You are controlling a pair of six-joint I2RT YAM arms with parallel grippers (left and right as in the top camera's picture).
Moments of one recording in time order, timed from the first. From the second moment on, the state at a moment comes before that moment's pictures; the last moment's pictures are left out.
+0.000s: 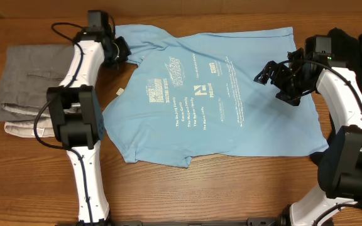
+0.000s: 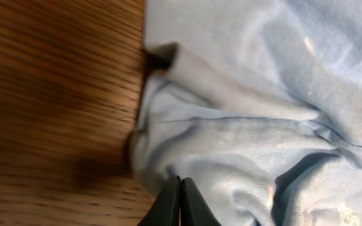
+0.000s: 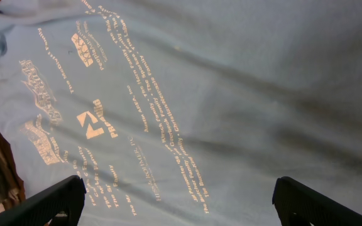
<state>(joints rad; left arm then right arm) 0.01 2.47 2.09 -0.74 0.21 -0.48 -0.13 1.86 1.44 -0.89 -0.44 0.36</state>
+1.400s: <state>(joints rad) -0.03 2.48 2.02 -0.49 -0.27 -0.10 -0.13 1.86 1.44 -0.89 -0.44 0.36</state>
